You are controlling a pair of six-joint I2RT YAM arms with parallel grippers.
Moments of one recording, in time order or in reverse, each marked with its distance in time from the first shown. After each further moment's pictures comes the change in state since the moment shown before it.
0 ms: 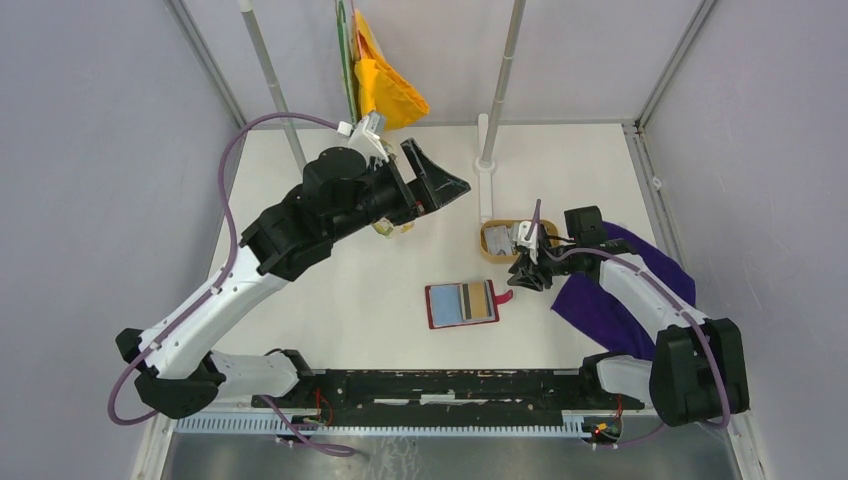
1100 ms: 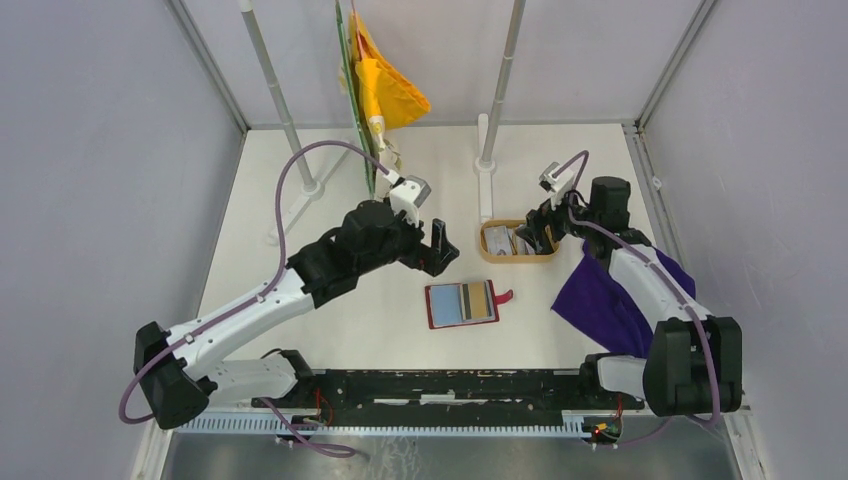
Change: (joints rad) left arm 0.005 -0.102 -0.576 0.333 0.034 0.594; right arm -0.150 0.019 0.054 0.421 0.186 0.522
